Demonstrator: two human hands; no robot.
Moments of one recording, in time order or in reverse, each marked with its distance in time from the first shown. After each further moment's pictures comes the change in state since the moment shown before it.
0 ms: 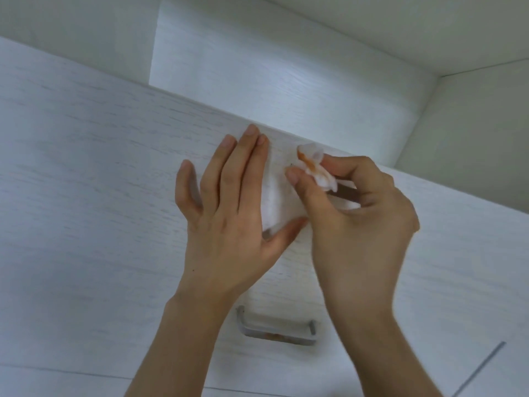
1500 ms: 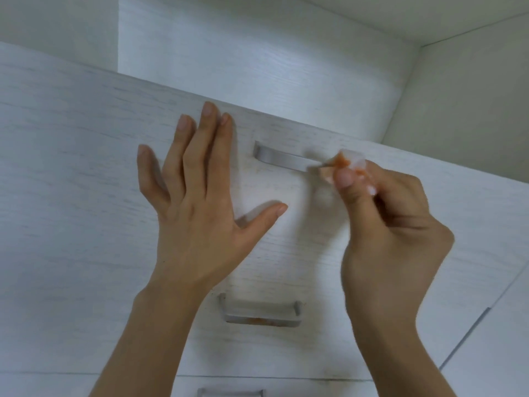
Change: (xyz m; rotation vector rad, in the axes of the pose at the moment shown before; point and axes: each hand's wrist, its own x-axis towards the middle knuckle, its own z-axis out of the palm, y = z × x) left_hand -0.002 0.003 -0.003 -0.025 -0.113 0.017; right_hand -0.009 0.042 -0.034 0.268 0.185 0.106
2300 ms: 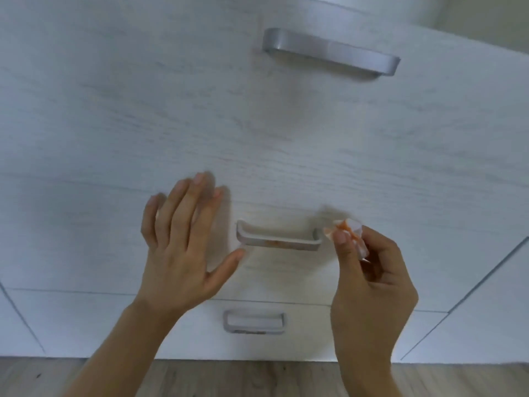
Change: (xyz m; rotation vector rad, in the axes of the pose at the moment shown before) left_hand -0.130 -0.051 -0.007 0.041 -0.125 0.251; right_hand -0.112 0.056 -0.047 -0.105 0.072 0.405
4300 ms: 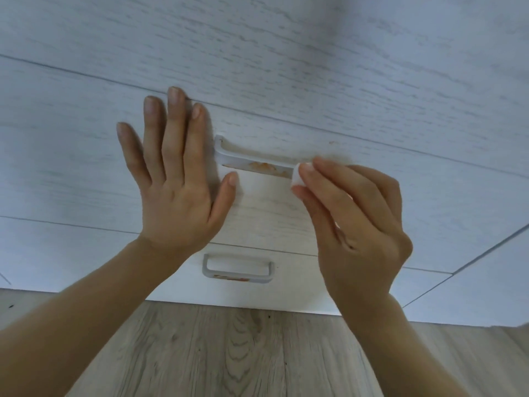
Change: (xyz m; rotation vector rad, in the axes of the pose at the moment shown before) left_hand -0.017 0.034 0.033 0.064 0.031 -0.144; right_hand 0.021 0.053 -0.011 -0.323 -0.245 -0.981
